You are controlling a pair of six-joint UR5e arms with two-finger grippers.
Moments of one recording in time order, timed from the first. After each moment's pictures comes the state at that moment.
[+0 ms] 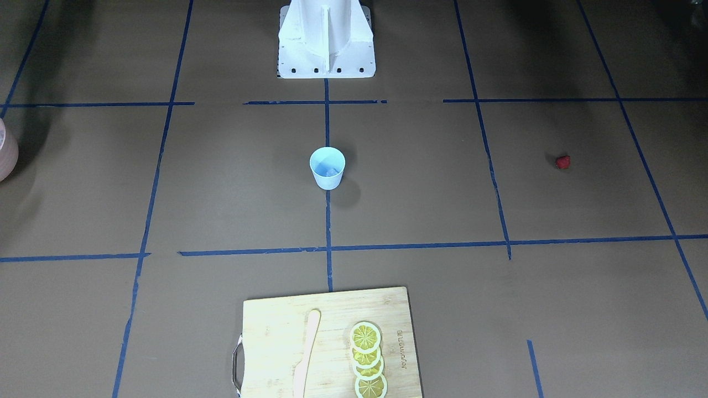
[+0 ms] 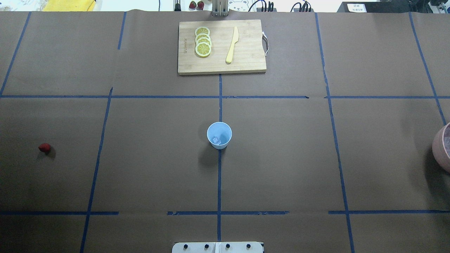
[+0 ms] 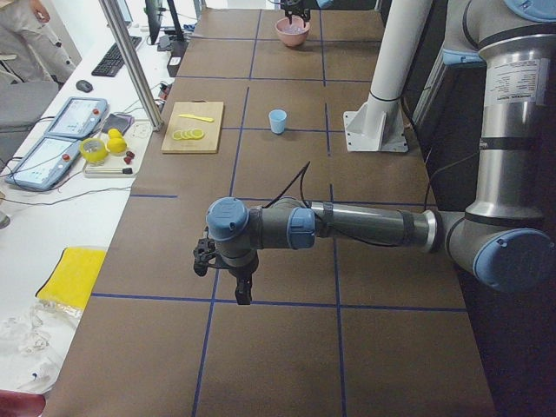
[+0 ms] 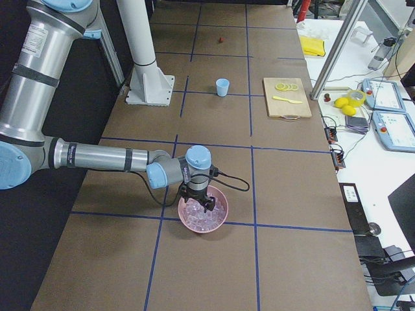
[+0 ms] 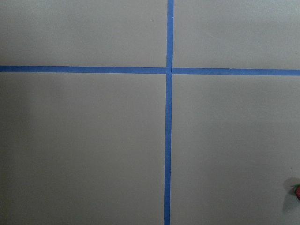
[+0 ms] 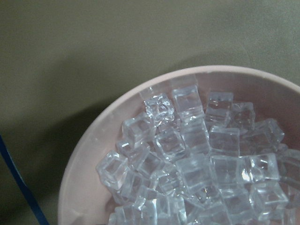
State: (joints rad) left arm -1.56 -1.54 -1.68 -1.45 -2.37 0.01; right arm 1.20 -1.93 1.80 -1.22 2.20 -0.73
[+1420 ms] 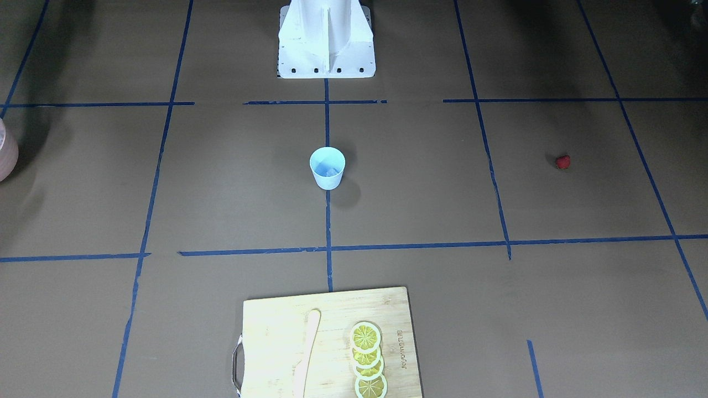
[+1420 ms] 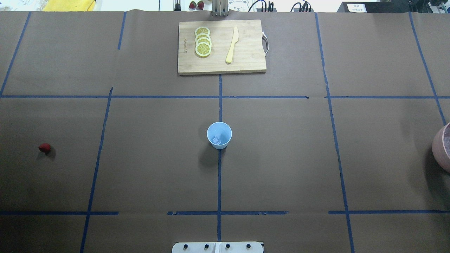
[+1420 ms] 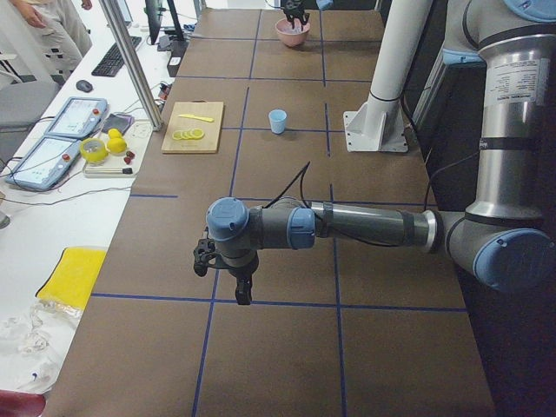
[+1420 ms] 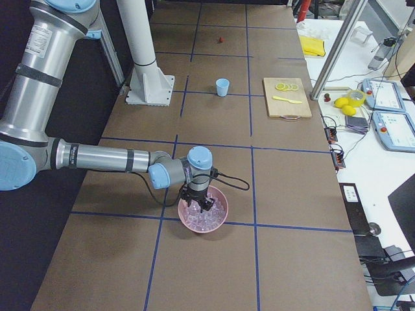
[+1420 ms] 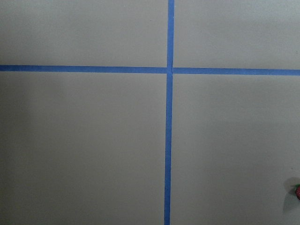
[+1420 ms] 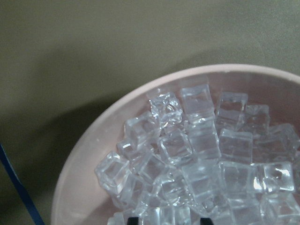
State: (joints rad) left arm -1.56 -1.54 -1.68 -1.45 -2.37 0.01; right arm 1.17 -1.92 1.78 -1.22 2.18 -0.74
